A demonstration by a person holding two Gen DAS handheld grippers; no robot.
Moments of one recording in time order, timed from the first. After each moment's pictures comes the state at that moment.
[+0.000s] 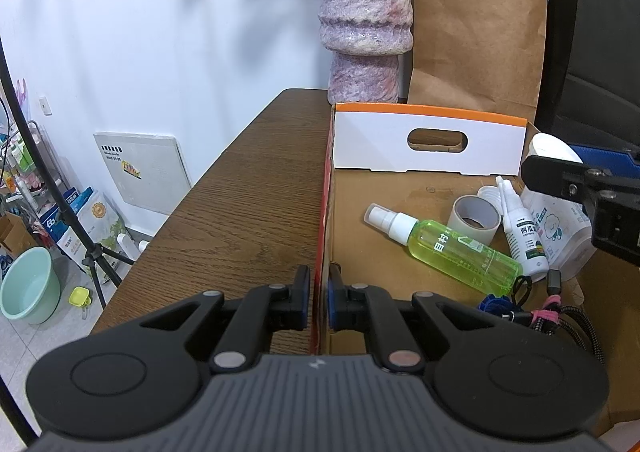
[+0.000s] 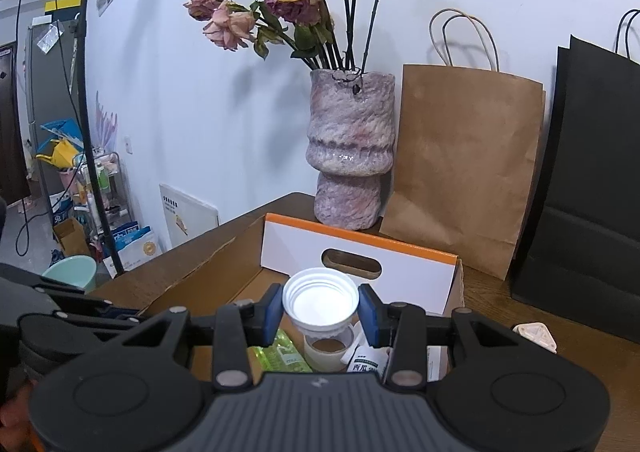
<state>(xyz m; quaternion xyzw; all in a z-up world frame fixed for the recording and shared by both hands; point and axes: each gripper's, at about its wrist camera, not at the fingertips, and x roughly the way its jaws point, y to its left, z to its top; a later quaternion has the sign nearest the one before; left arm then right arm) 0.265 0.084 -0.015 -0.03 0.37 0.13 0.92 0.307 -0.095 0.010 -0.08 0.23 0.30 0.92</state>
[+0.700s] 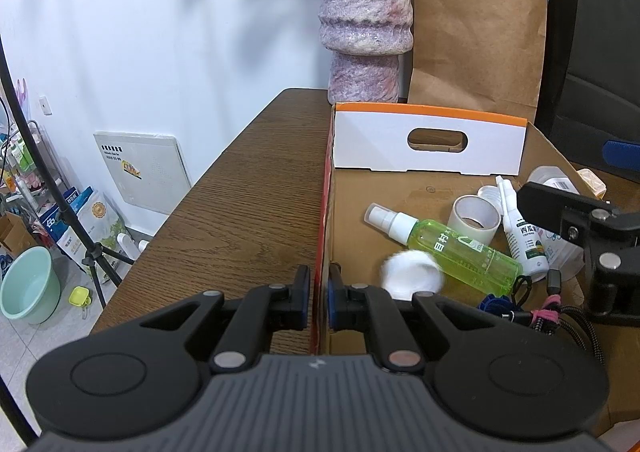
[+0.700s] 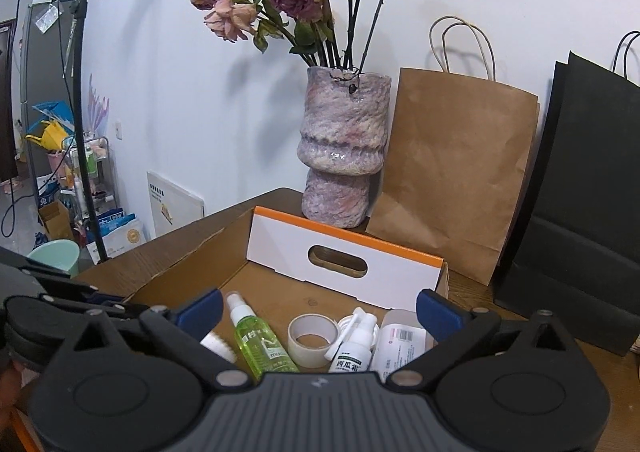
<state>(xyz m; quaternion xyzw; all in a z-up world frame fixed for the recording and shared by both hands) 0.265 0.084 -0.015 -0.03 0.37 0.13 0.92 0.304 -0.093 0.010 -0.11 0.22 0.28 0.93</state>
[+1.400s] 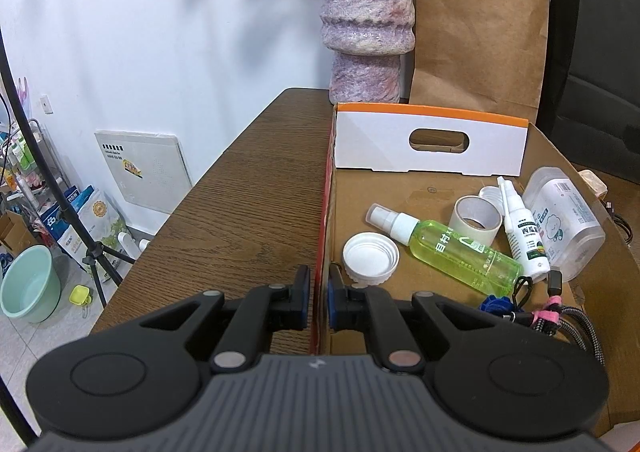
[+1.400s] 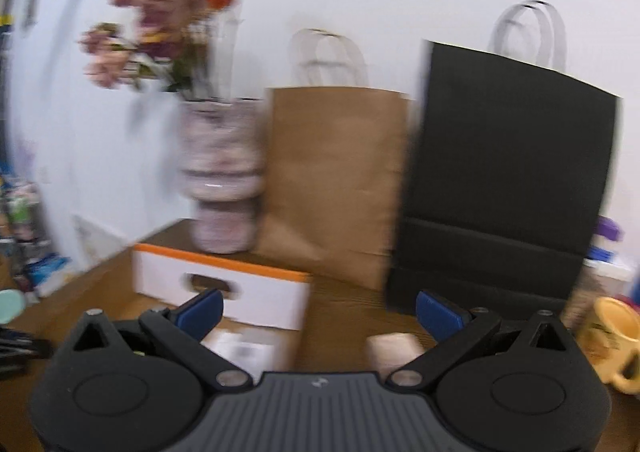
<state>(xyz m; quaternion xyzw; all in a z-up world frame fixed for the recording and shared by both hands) 0.264 0.084 -0.015 -0.03 0.37 0.13 0.92 0.341 -0.182 0.026 -0.07 0.20 0.15 0.96</state>
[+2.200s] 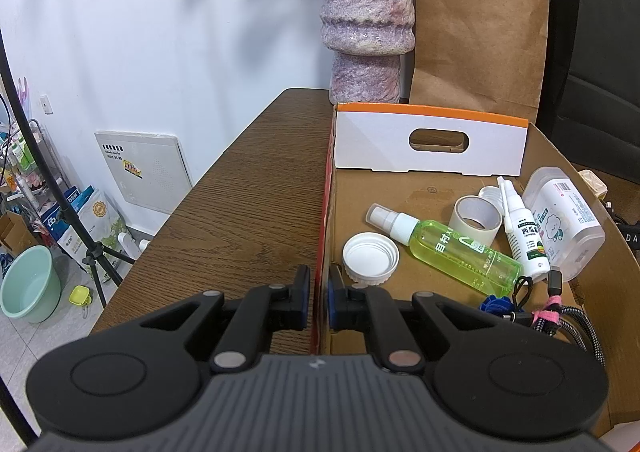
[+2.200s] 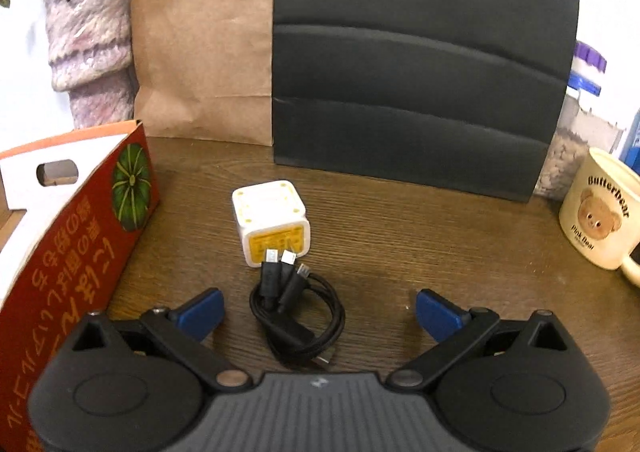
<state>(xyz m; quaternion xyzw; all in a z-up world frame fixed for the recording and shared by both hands) 0.264 0.084 -0.015 -0.03 0.37 0.13 0.92 0.415 -0.241 -0.082 -0.03 0.35 0.08 0.93</state>
